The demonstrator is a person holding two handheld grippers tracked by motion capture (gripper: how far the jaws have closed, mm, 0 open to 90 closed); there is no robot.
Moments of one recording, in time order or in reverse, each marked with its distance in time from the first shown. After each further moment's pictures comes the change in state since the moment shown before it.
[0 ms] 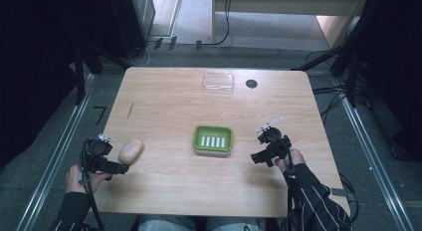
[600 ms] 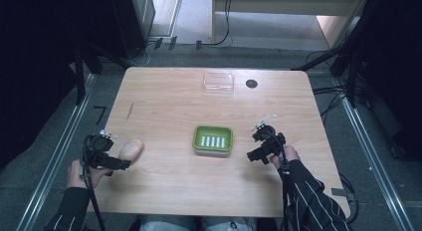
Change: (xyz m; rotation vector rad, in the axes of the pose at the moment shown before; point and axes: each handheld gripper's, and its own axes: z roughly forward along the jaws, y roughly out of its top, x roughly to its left) left arm 0.005 0.013 0.005 -0.001 -0.031 0.019; right arm 0.005 0.013 0.009 0.019 -0.006 -0.018
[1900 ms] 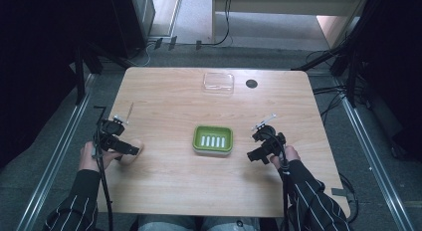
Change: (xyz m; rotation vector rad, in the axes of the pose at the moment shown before) left arm -0.001 0.048 0.017 0.055 -0.004 0.040; right arm 0.000 -0.001 -0.002 -0.001 -0.004 -0.001
